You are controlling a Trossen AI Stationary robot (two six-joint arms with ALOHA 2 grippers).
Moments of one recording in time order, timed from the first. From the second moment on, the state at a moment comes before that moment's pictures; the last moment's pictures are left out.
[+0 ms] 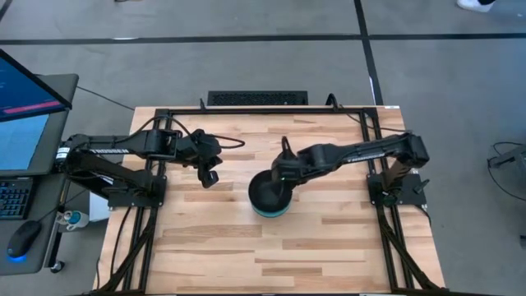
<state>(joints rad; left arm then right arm) 0.04 1.16 1.14 -0.90 -0.18 -0.27 0.11 1.75 1.53 -1.07 0.18 0.84</state>
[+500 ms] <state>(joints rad) 0.04 1.16 1.14 -0.89 -0.19 -0.26 0.11 1.69 1.54 -1.12 0.35 0.83</state>
